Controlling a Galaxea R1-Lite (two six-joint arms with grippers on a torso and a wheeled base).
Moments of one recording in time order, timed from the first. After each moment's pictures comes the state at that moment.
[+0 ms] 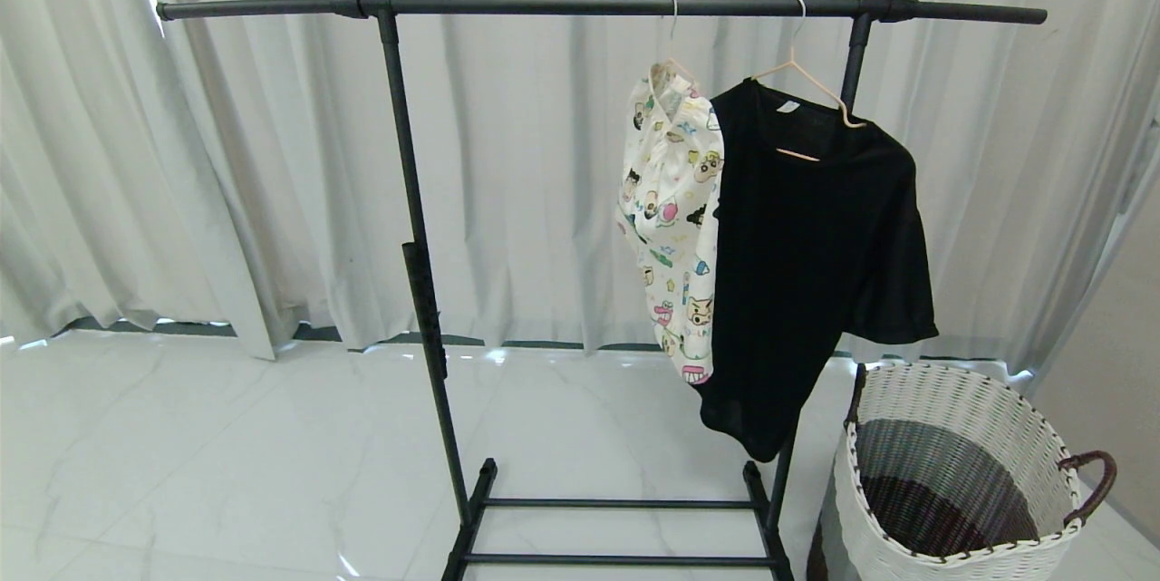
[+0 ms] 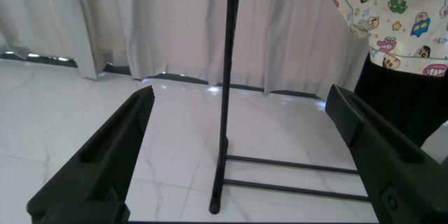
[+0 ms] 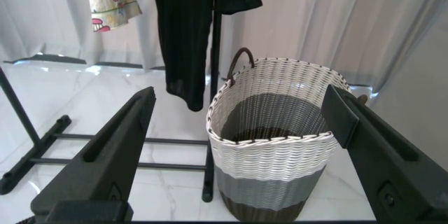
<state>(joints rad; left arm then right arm) 0.00 0.00 0.00 0.00 0.04 -0.01 0.05 0.00 0.00 0.01 0.03 -0.01</state>
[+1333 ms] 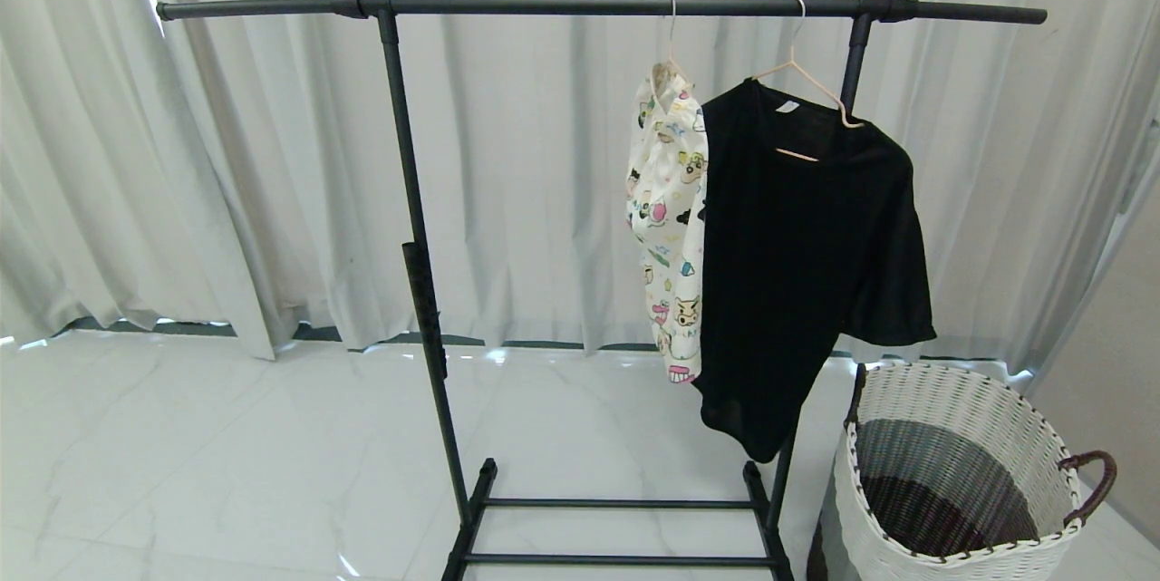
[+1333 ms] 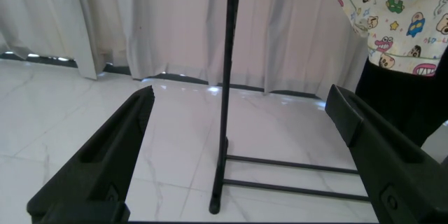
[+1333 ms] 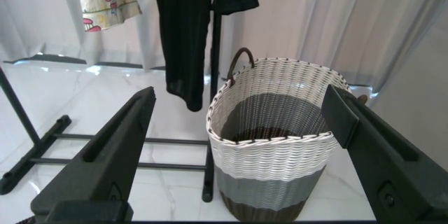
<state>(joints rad) 0.00 0.00 0.00 0.00 0.04 -0.01 0.05 0.00 0.00 0.01 0.03 -0.01</state>
